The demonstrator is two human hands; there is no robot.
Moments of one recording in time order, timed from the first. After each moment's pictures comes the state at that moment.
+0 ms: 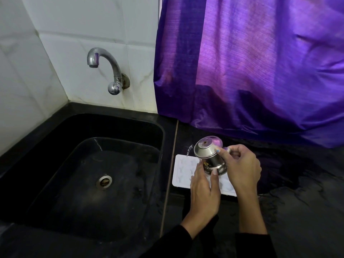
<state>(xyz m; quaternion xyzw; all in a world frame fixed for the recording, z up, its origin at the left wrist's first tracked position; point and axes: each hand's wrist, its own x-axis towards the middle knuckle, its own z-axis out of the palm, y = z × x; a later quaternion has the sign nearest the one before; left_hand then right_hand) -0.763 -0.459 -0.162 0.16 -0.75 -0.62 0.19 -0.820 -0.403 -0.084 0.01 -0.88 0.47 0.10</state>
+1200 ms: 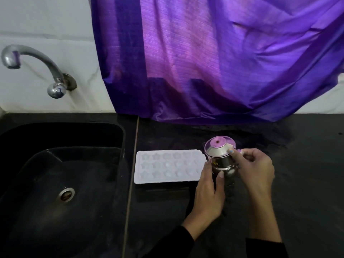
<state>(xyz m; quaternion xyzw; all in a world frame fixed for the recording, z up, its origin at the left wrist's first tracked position) -0.767 -0.363 -0.157 0.01 -0.76 -0.64 0.07 -0.811 -0.275 -0.080 -0.14 -0.84 0.50 0.14</state>
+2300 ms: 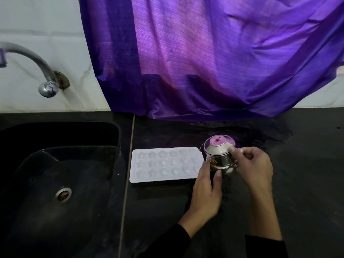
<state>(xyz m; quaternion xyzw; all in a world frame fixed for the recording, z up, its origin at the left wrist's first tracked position) -0.773 -0.360 -0.166 0.00 -0.78 -0.62 0.08 -0.816 -0.264 -0.083 -0.14 -0.87 0.47 0.10</state>
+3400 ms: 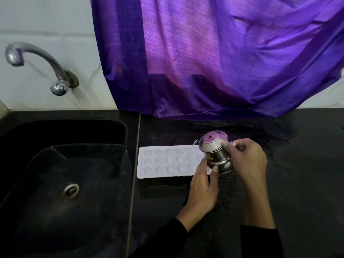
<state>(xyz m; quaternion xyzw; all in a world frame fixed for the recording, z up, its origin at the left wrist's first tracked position) -0.762 -0.382 -0.161 0.01 -0.78 -0.62 0.09 -0.809 -0.292 -0.068 -0.09 -0.89 0.44 0.09</state>
